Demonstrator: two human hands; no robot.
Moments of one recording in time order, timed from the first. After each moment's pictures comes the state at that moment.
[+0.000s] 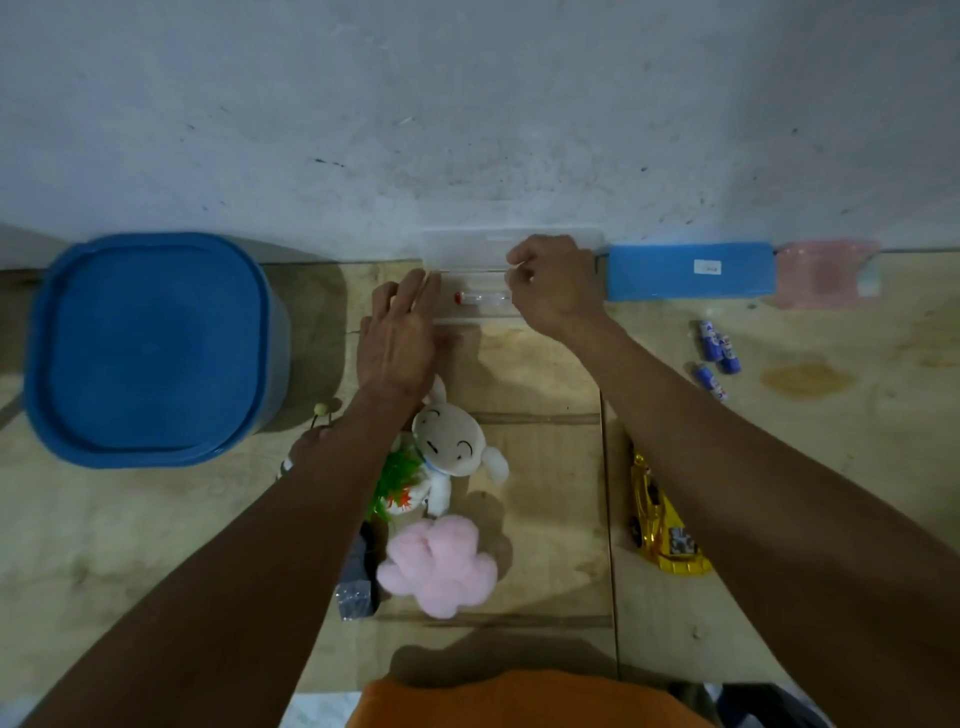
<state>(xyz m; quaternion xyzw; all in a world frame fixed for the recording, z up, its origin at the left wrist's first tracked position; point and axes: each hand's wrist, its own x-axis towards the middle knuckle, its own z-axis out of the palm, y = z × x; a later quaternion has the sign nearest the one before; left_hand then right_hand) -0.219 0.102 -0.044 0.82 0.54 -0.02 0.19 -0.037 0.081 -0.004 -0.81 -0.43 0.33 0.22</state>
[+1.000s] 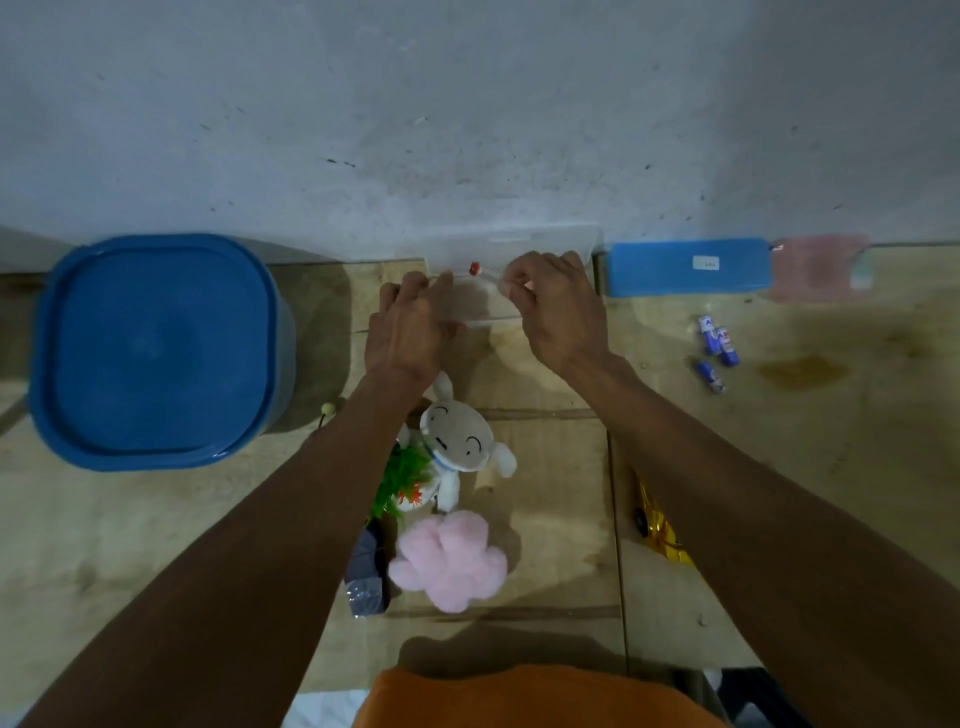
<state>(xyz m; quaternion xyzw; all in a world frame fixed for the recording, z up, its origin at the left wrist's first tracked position) -0.213 0.111 -0.027 0.81 0.54 -0.06 0.23 -0.047 0.050 -0.015 -0.77 -0.58 0.17 0.22</state>
